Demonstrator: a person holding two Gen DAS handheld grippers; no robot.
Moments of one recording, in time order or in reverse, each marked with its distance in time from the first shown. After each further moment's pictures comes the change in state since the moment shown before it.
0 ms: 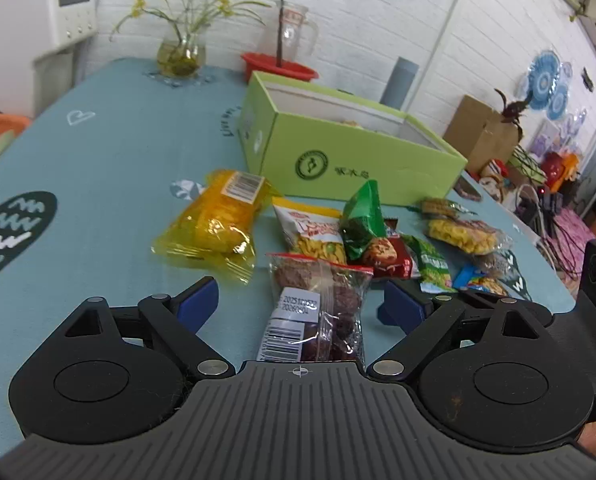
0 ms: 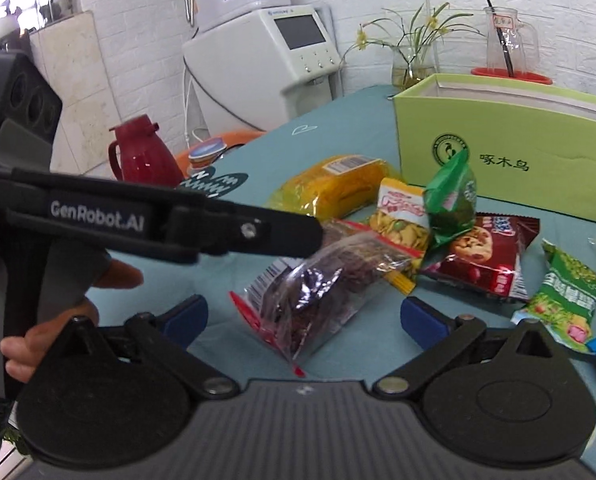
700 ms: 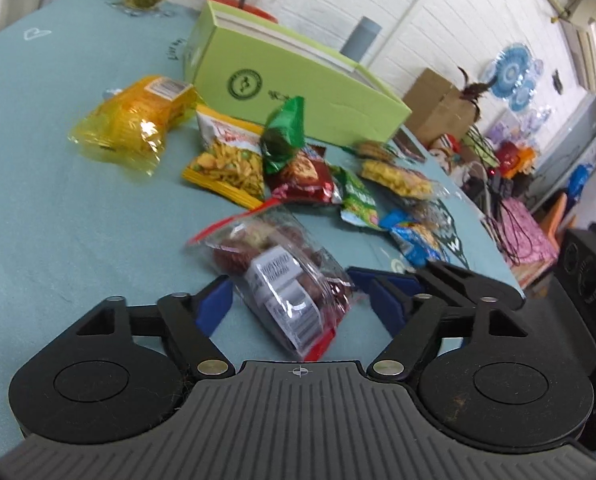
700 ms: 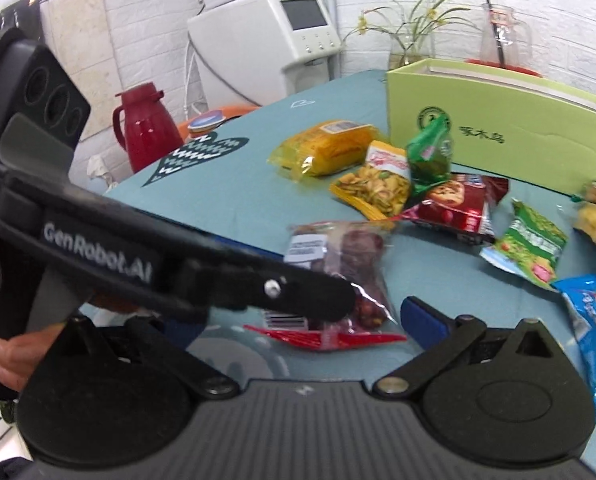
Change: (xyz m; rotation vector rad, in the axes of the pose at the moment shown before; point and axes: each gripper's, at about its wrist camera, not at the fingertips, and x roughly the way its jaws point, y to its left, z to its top) left arm 0.002 -0.029 -0.034 -0.115 0.111 -0.150; right arm -0.035 -0.004 -0.028 -0.043 0.018 -0.051
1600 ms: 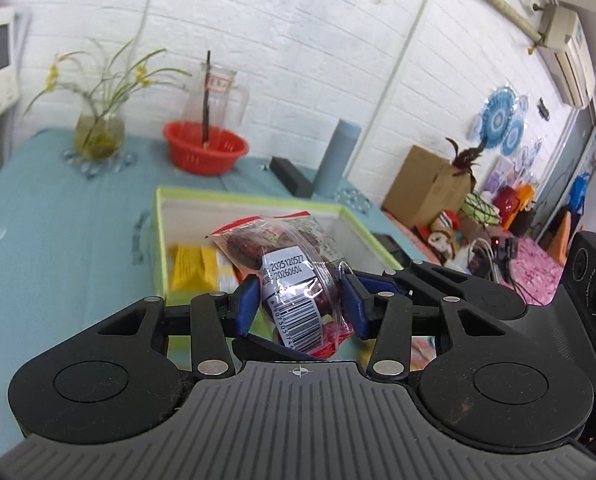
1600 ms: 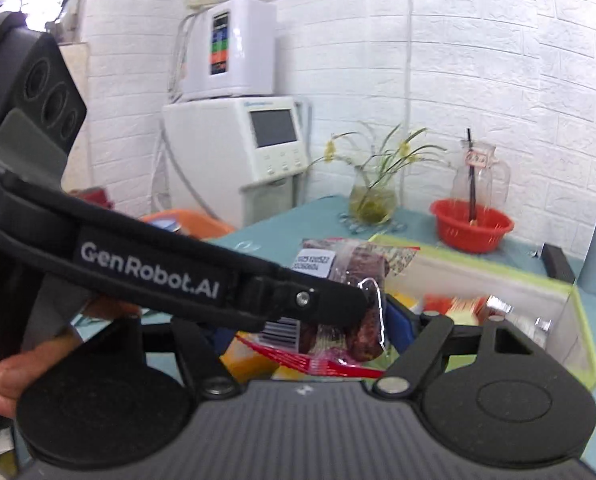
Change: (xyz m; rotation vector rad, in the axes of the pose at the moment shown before) left arm 0.028 -0.031 0.182 0.170 -0.193 -0.008; right arm 0.016 -0.072 0.154 -0.132 -0.247 -0.107
